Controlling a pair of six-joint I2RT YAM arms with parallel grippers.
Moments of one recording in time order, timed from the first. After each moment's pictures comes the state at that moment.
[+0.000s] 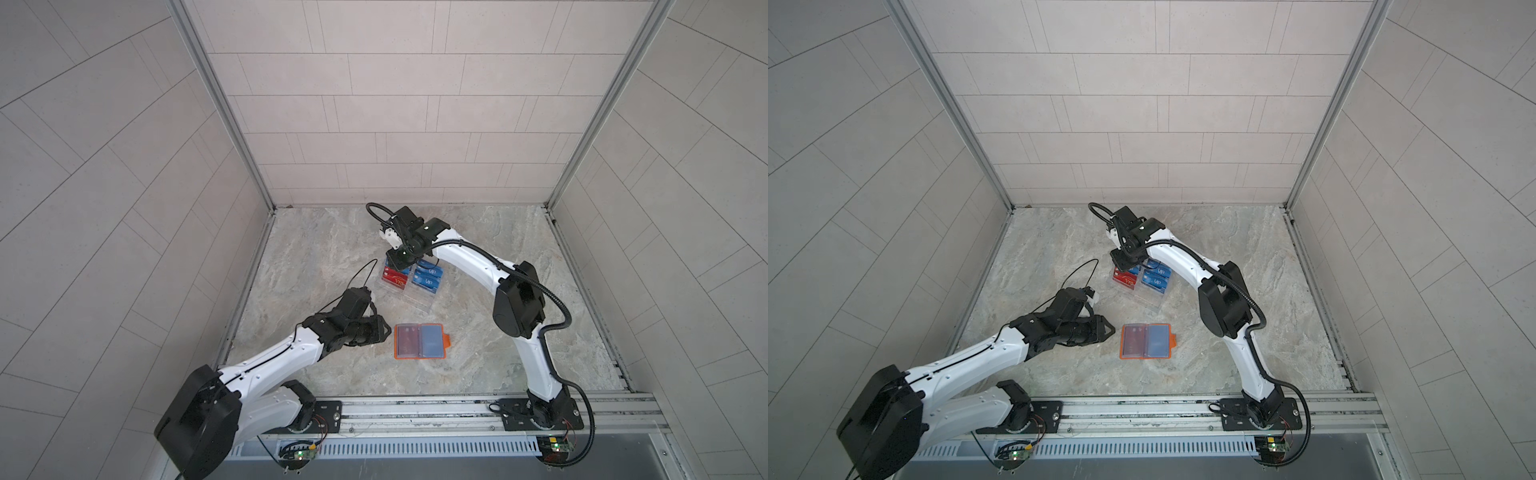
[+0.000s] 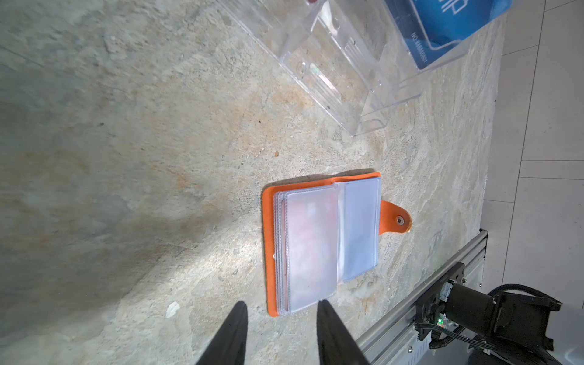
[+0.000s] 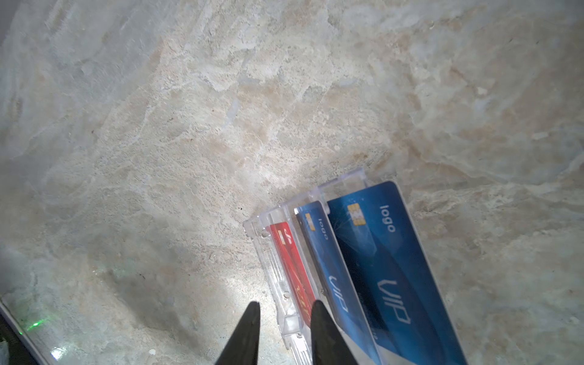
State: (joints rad) left arm -0.65 1.11 0.52 -0.34 0.29 -0.77; right arm 0.67 2.22 2.07 -0.95 -0.15 0.10
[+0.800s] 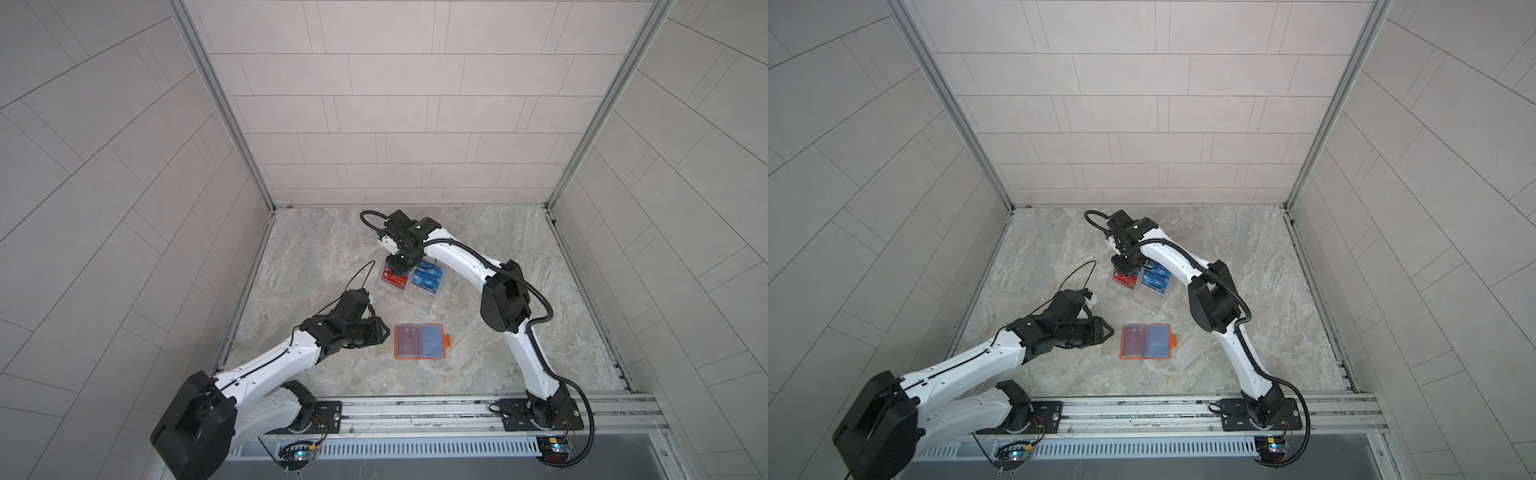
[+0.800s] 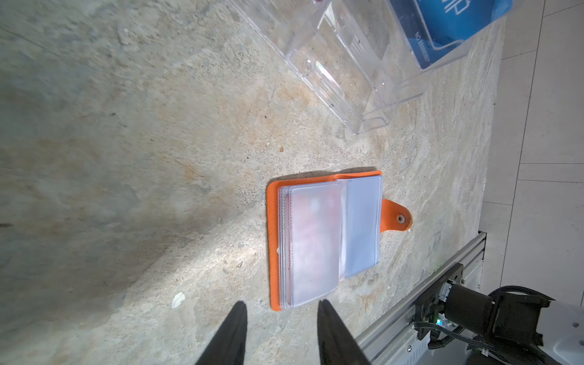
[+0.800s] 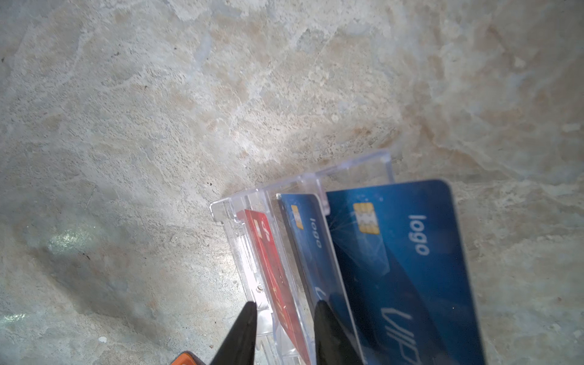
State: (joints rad) left arm -0.65 1.08 0.50 -0.36 0.28 -0.78; right arm 0.67 2.33 2.20 -1.09 -0.11 0.00
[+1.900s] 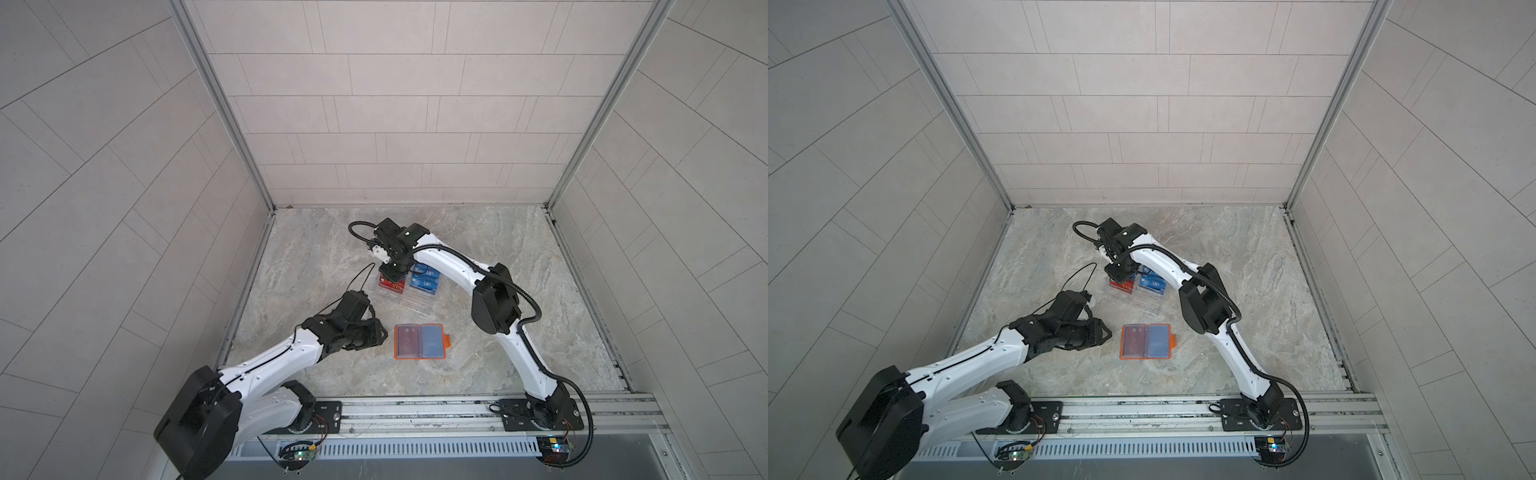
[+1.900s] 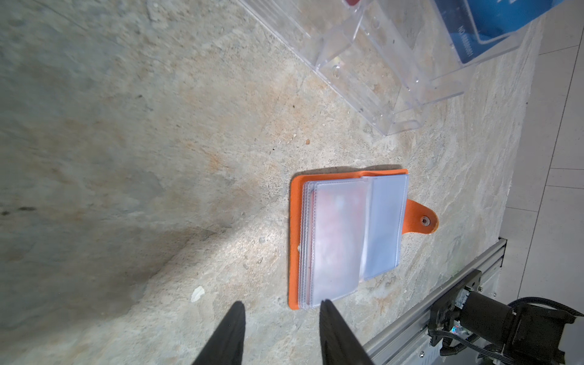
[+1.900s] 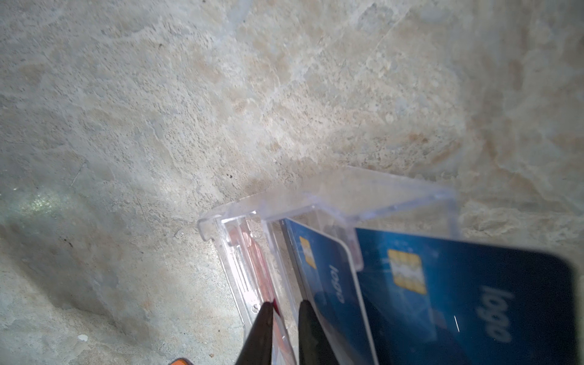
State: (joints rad) left arm -0.63 1.12 0.51 -0.38 0.27 -0.78; right arm 0.72 2.39 2.25 -1.13 -0.08 -0.08
